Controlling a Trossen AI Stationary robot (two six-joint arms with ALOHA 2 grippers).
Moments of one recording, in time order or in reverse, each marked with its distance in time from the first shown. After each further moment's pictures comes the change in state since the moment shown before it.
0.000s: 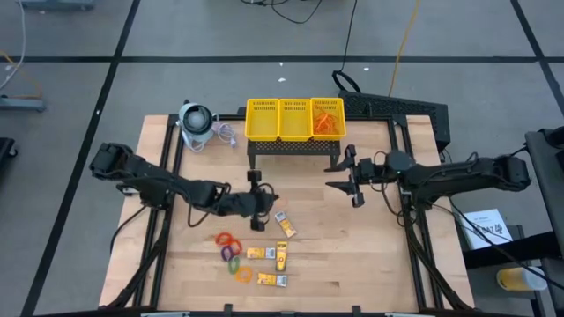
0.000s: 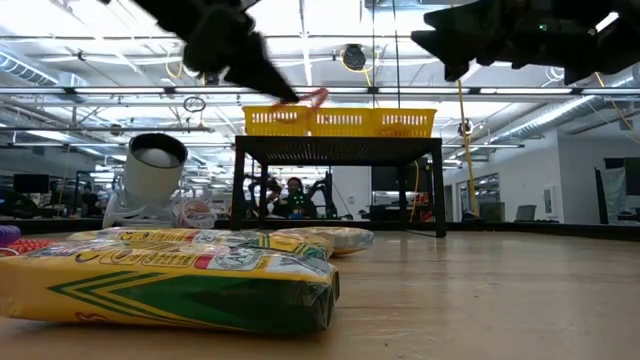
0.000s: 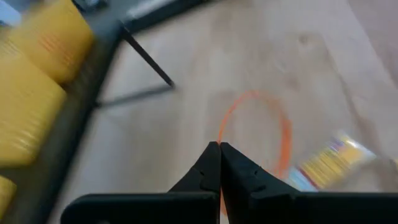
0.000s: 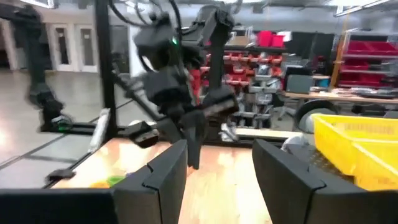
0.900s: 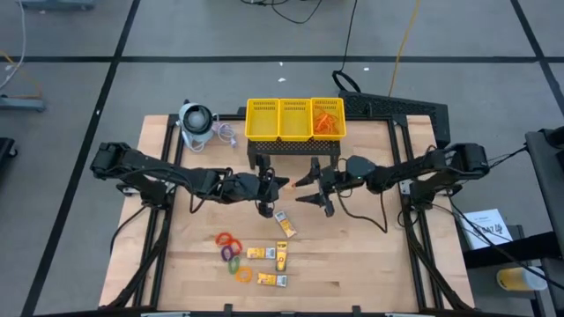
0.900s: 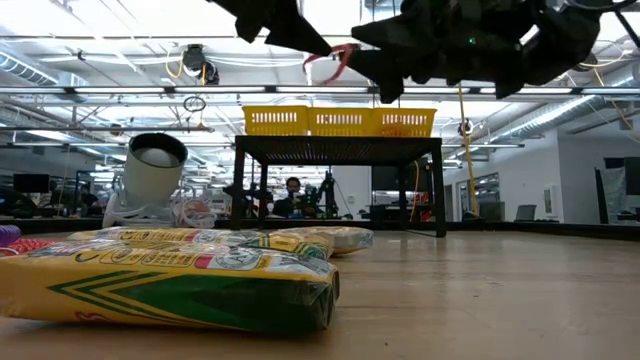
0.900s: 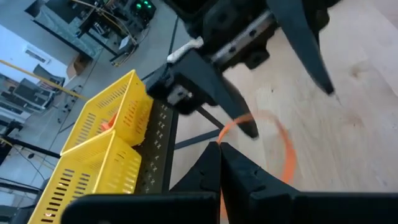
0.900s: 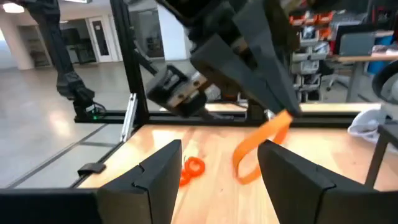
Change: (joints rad) left arm 0.093 -0.002 0.154 0.013 0.010 0.291; right arm 0.062 0.523 0.237 0.183 -0.086 0.109
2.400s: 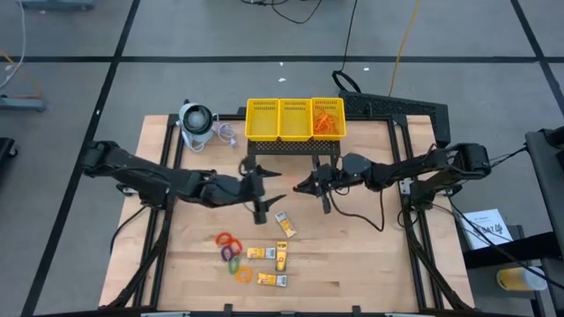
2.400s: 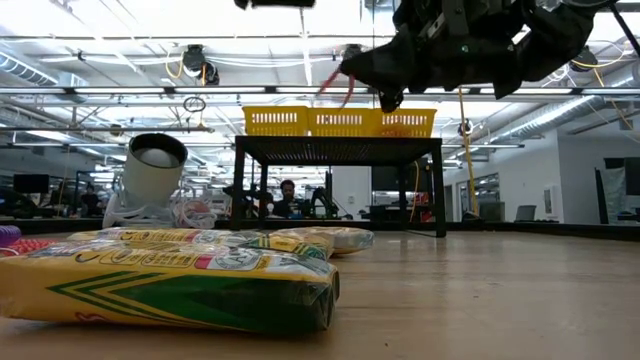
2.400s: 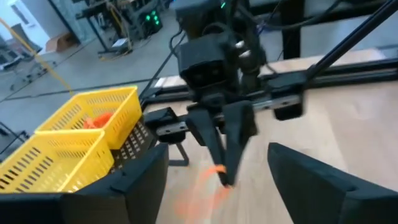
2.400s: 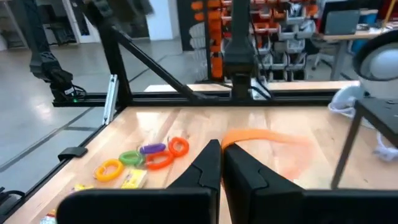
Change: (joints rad) left arm -0.086 -0.119 0.000 0.017 -0.012 -0.370; right arm -0.021 -0.021 0.027 -0.141 0.030 -0.027
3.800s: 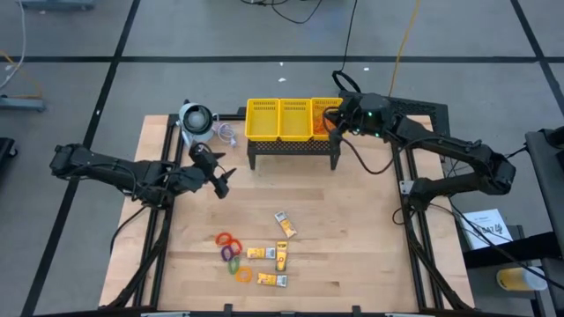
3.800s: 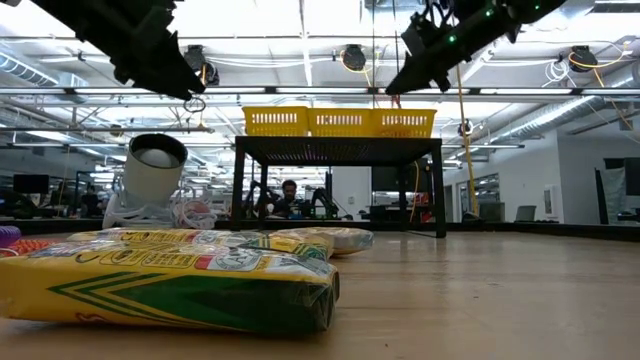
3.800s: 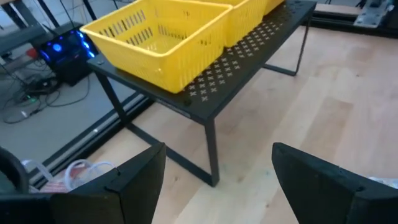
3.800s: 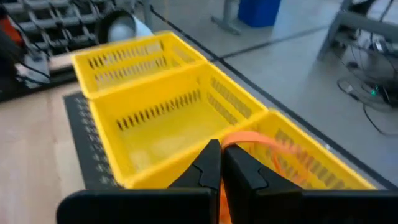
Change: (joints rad) left arm 0.099 -0.524 -0.465 -0.350 -0.233 -0.439; right arm -0.465 -0.267 0.351 -0.912 0.298 -0.074
